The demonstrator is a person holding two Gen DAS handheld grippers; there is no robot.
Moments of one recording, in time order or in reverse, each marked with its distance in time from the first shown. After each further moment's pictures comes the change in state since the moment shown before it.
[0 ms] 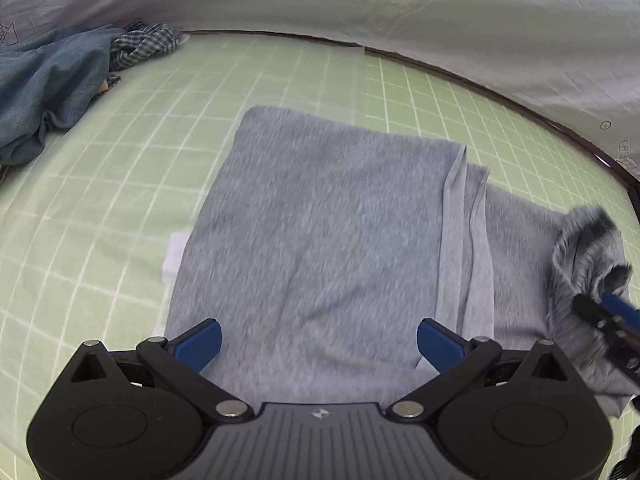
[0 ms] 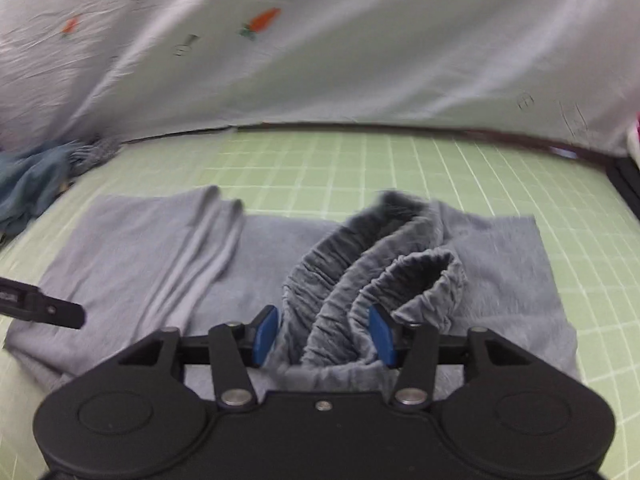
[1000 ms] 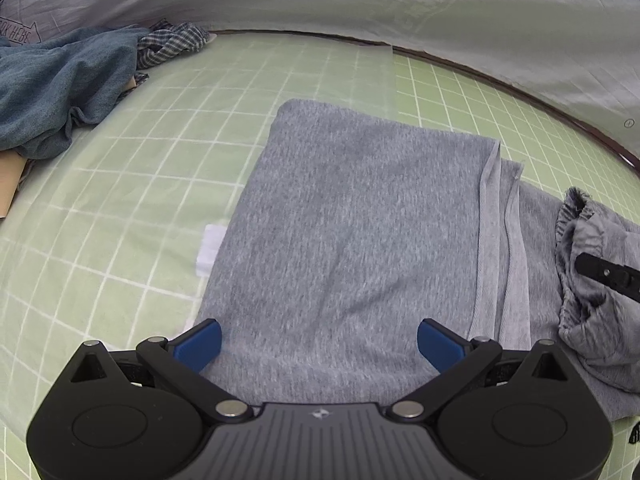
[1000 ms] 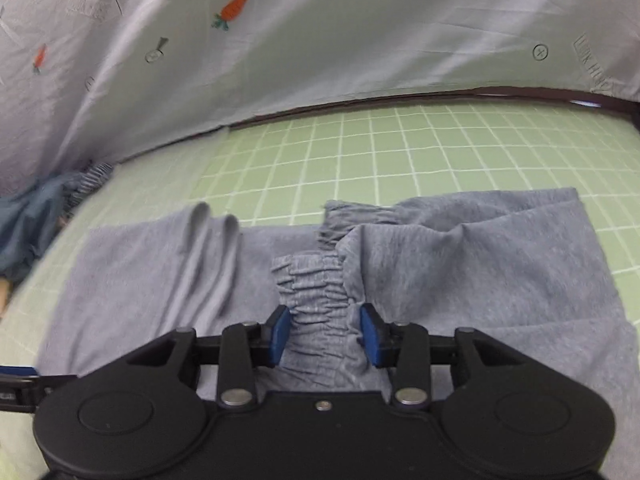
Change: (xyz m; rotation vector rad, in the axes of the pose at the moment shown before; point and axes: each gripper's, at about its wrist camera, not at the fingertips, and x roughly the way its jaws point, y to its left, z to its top) left arm 0.001 0.011 -0.003 -0.016 -0.017 0.074; right arm 0.049 -0.010 0.014 0.196 0.082 0.141
